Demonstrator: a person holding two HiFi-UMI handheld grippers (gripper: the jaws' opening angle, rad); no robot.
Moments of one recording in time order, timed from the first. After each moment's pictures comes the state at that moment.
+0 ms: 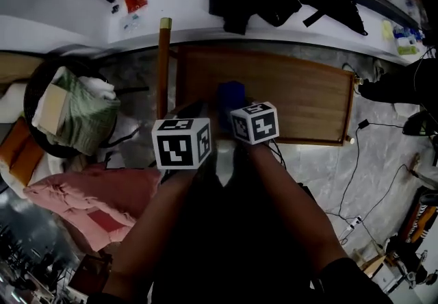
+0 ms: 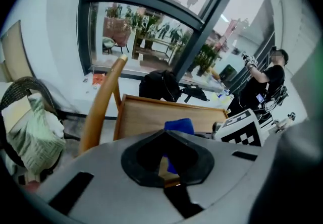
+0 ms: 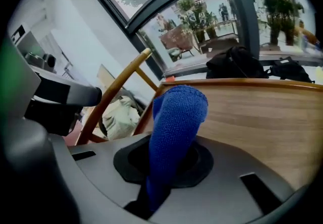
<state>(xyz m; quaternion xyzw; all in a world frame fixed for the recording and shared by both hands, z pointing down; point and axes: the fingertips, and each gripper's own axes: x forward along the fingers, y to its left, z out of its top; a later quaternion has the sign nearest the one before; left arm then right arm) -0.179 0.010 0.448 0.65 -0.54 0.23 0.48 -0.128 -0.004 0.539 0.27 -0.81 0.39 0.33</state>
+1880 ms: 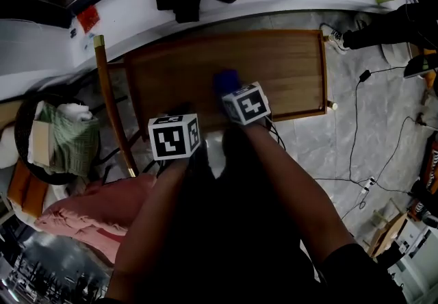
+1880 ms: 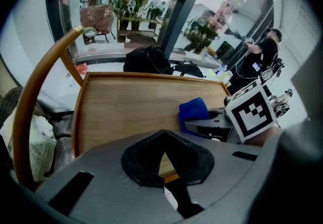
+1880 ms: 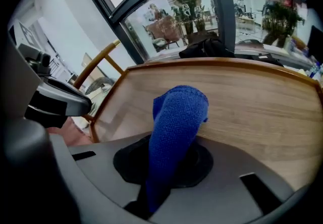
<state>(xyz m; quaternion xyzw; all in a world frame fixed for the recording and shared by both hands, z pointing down) -0.094 0.022 0.513 0.66 -0.48 0.33 0.48 -0.004 -0.015 0.587 0.31 -0.78 0.38 0.40</state>
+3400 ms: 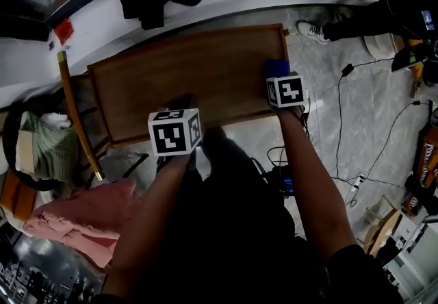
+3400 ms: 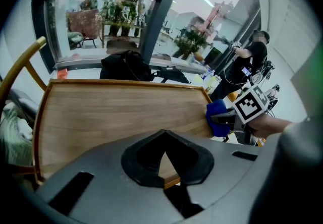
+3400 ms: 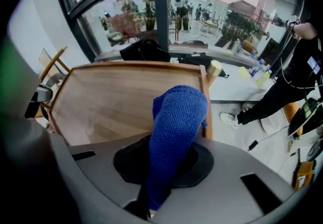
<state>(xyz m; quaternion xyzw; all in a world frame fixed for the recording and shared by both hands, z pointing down) 0.043 -0.006 0.496 0.69 -0.46 0.29 0.47 0.287 -0.064 0.555 0.48 -0.66 0.33 0.48</state>
